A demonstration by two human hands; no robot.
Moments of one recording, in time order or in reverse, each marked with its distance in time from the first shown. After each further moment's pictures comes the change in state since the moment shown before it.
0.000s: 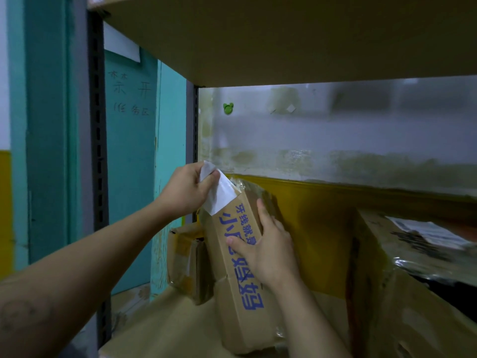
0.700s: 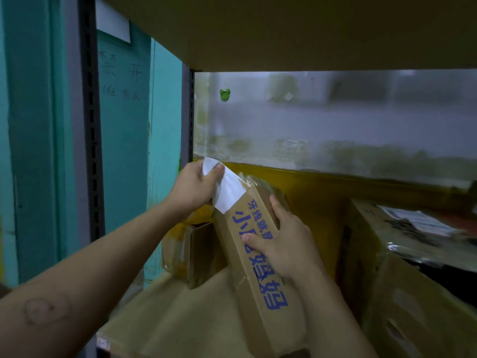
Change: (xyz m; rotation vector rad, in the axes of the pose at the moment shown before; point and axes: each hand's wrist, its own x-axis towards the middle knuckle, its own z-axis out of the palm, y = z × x) left_hand -0.013 0.003 0.027 -0.398 -0.014 -0.238; right_hand -0.014 0.013 -0.027 -0.073 -0.023 0.077
